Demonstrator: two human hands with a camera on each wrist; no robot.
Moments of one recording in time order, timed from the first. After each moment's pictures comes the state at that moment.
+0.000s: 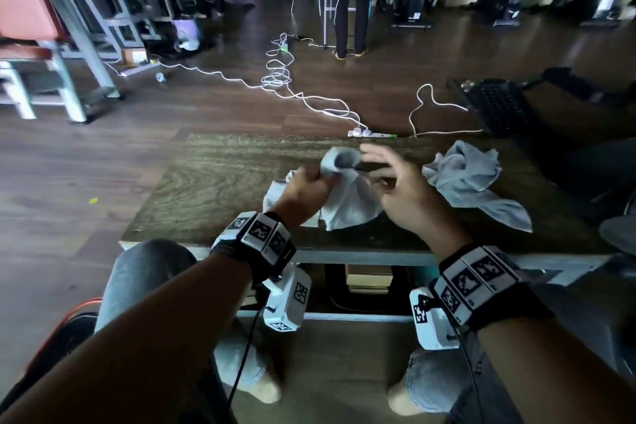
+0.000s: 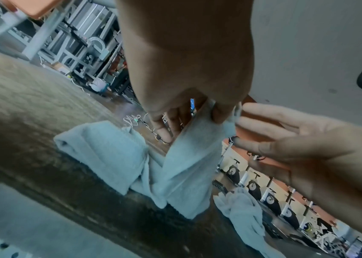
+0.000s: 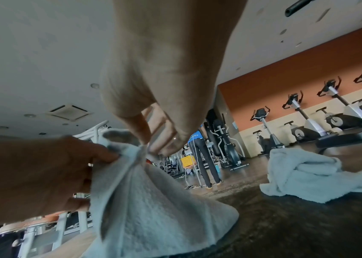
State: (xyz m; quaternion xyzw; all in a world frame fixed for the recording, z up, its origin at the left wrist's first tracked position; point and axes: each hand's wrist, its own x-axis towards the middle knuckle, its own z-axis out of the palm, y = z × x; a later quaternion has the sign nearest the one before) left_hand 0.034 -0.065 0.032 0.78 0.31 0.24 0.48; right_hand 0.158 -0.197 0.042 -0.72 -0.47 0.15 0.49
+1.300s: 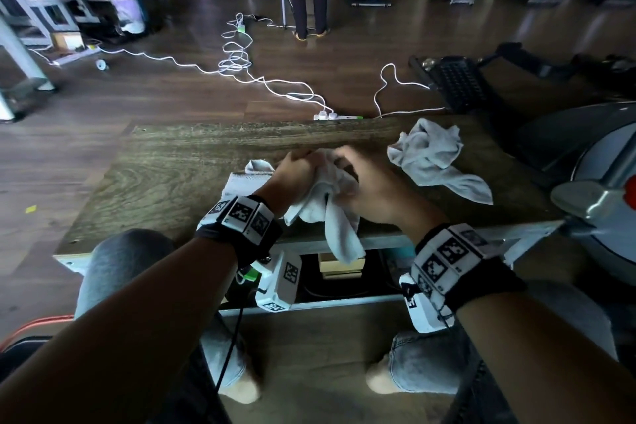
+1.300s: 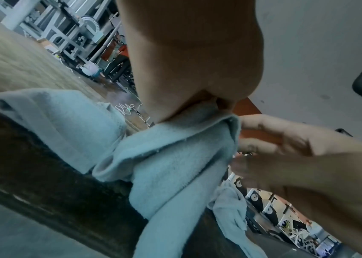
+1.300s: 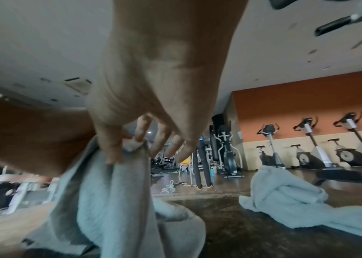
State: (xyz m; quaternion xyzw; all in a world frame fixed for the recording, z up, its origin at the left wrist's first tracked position) left_hand 0.080 -0.077 0.026 0.68 0.29 0.21 0.65; right_hand 0.178 -0.203 0.027 -0.77 -0.52 0.13 0.36
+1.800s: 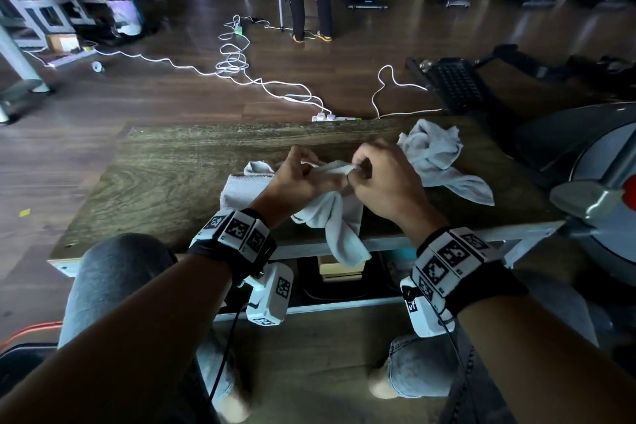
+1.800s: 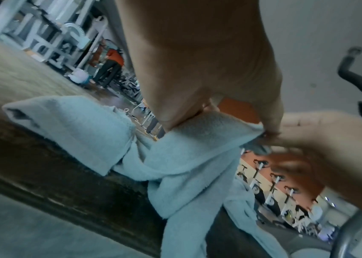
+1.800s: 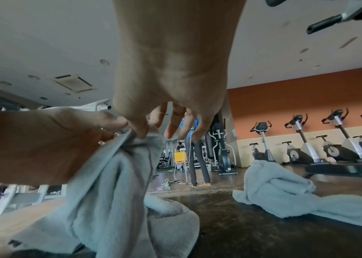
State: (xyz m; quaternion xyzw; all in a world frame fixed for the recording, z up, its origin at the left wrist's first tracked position) left_hand 0.072 -0.068 -0.001 0.76 0.23 0.19 0.57; right_hand 0.186 -0.205 0.024 -0.83 -0.45 -0.04 0.33
